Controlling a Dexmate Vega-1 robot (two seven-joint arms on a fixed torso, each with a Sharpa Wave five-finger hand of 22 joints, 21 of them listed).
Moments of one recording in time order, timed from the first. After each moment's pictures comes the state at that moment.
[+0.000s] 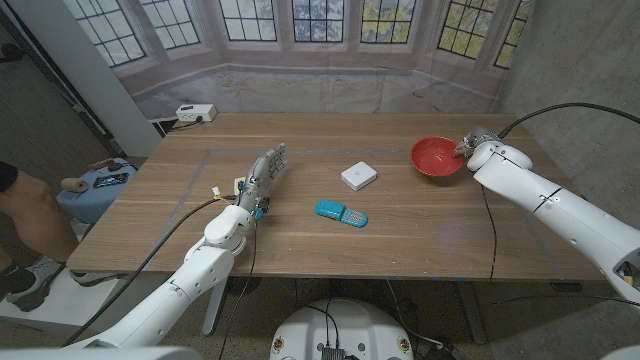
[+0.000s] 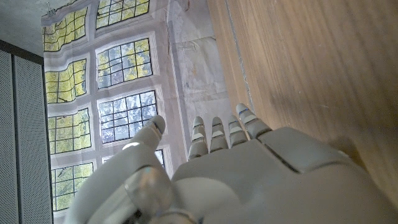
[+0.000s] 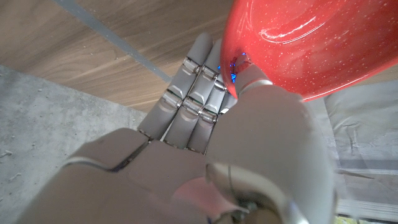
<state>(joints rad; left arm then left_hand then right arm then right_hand) 1.01 0.51 0.39 -1.47 -0.62 -0.33 0.05 0.38 0.18 0.65 -0.05 0.20 0.23 0.02 0.19 0.19 0.10 0.09 0.22 0.20 0.06 0.11 0.18 0.17 0.16 0.08 0.20 0.17 -0.62 -0.81 -0.59 -1.72 -0.02 -0.96 -0.20 1.30 0.04 0.31 -0.16 0.17 1.01 -0.05 0.21 0.24 1.06 -0.13 0.55 0.46 1.16 -0.23 0.30 0.46 1.03 -0.17 0.58 0.19</state>
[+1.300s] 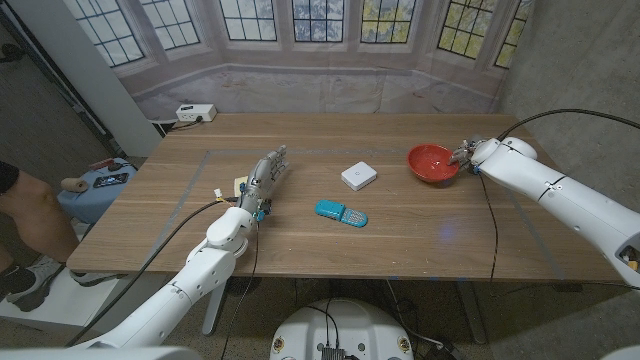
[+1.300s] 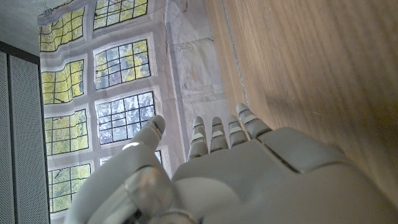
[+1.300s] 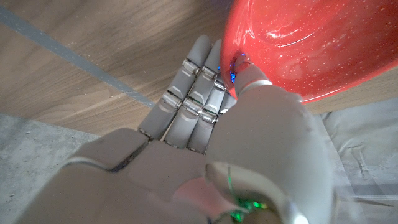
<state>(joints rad) 1.02 0.51 0.40 -1.48 -0.61 -0.32 0.07 0.38 0.18 0.65 -0.05 0.20 0.23 0.02 0.19 0.19 0.10 0.09 0.22 0.20 0.06 0.11 0.18 0.17 0.16 0.08 0.20 0.17 -0.53 -0.84 -0.66 -1.63 0.12 -0.93 -0.13 1.30 0.04 0.31 -0.16 0.17 1.01 -0.05 0.21 0.25 1.05 -0.13 0.55 0.47 1.16 -0.23 0.29 0.47 1.02 -0.16 0.59 0.19</state>
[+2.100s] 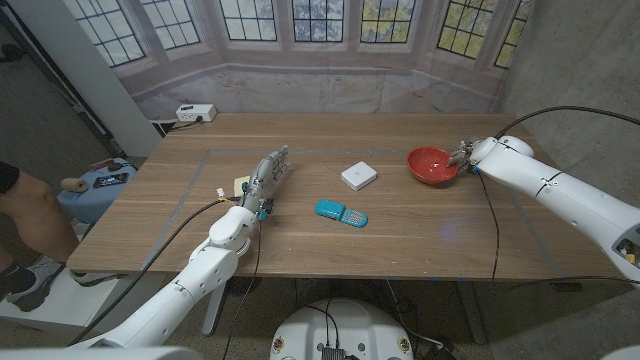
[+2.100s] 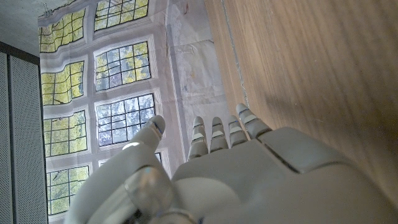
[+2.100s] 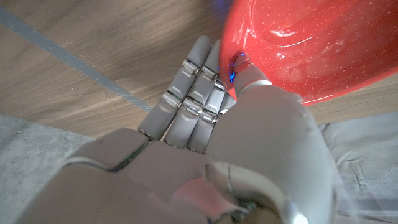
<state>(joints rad) 1.00 0.49 0.41 -1.46 -0.61 -0.32 0.06 0.38 0.18 0.65 -0.05 0.20 0.23 0.02 0.19 0.19 0.10 0.09 0.22 0.20 0.06 0.11 0.18 0.17 0.16 0.08 0.20 0.17 -0.48 -0.84 -0.72 -1.59 0.10 -0.91 -0.08 1.30 0.04 0.31 -0.16 0.17 0.98 -0.05 0.20 0.25 1.04 -0.14 0.54 0.47 1.15 -0.23 0.27 0.47 1.00 -0.16 0.60 0.19</state>
